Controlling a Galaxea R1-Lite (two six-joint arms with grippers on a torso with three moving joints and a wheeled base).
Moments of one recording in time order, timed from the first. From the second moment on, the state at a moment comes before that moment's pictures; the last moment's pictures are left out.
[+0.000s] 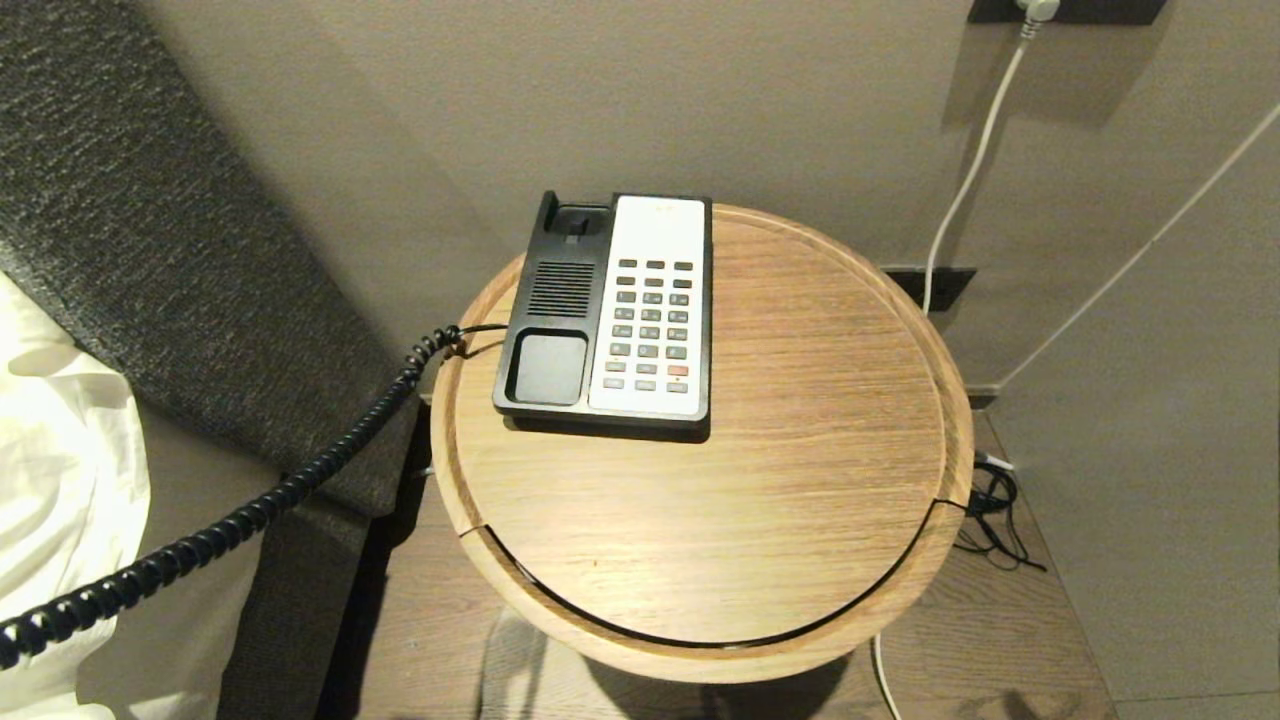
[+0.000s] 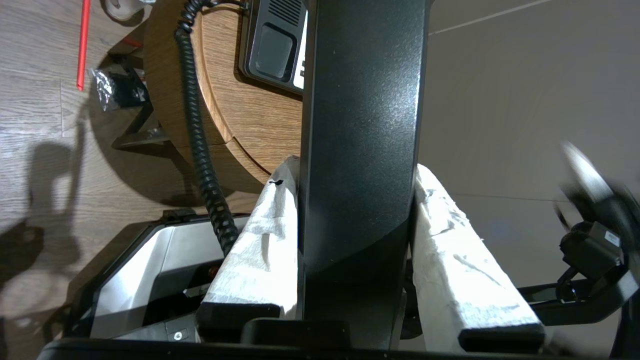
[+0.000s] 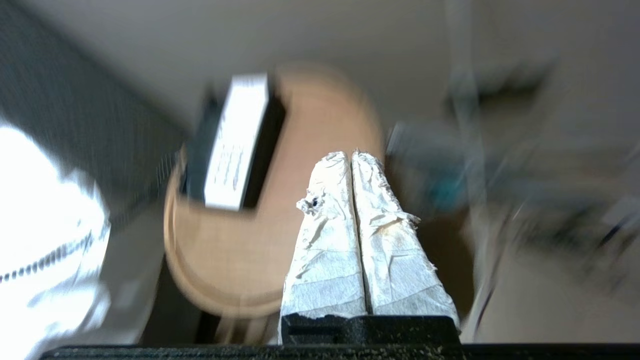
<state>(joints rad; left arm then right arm) -0.91 0.91 -1.71 1.01 0.23 -0.79 0.00 0.79 -1.33 0.53 0.36 0.31</state>
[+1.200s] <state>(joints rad) -0.91 0.92 -1.71 1.01 0.22 -0.80 0.59 1.61 -1.82 0.56 0.21 0.47</state>
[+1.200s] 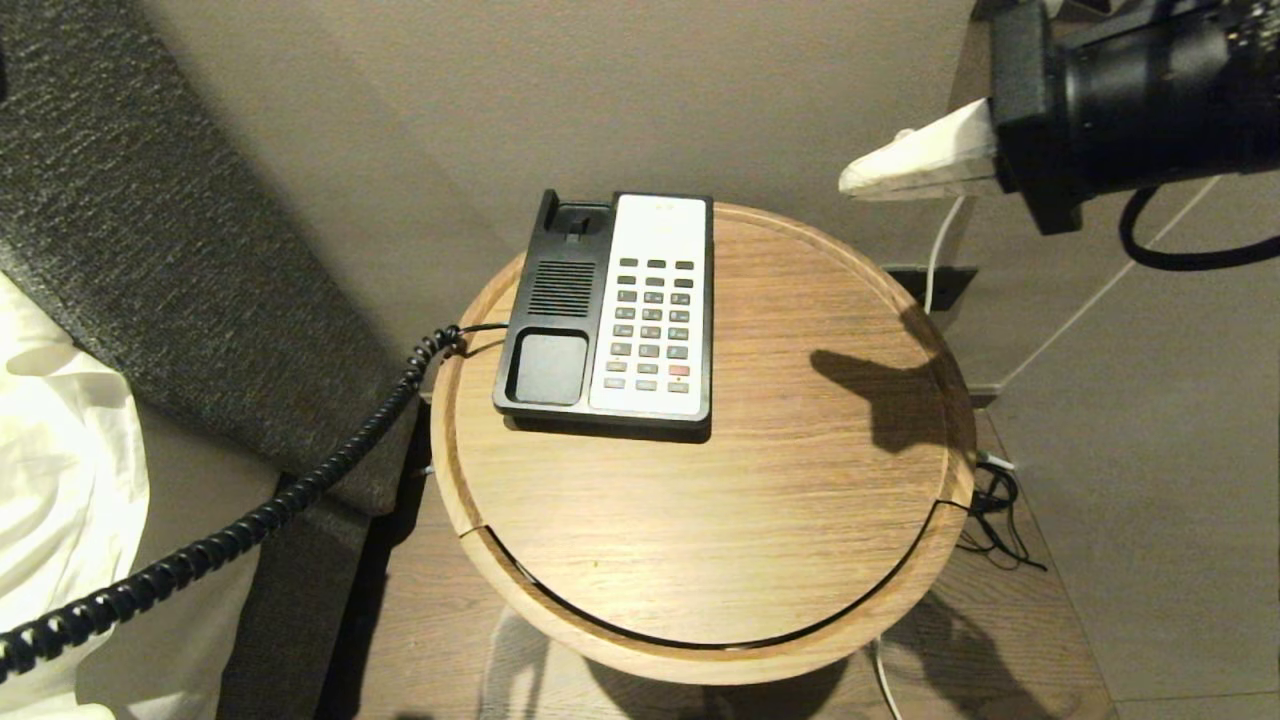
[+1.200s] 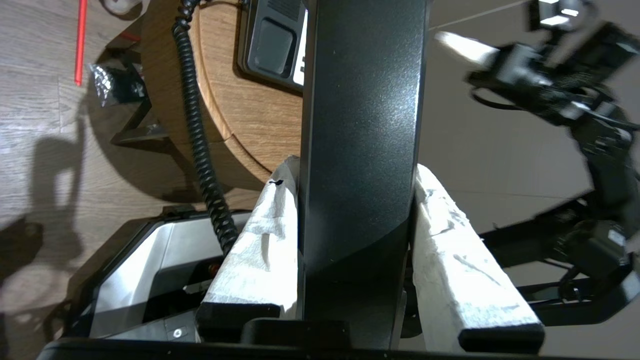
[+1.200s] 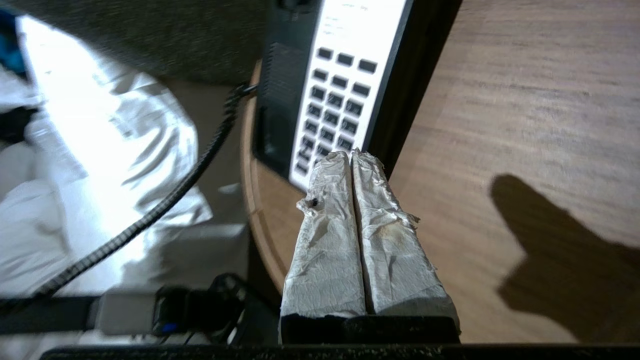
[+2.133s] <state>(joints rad) -0.90 0.89 -1.68 1.01 0.22 -0.80 0.75 1.88 -1.93 0.48 0.03 0.57</state>
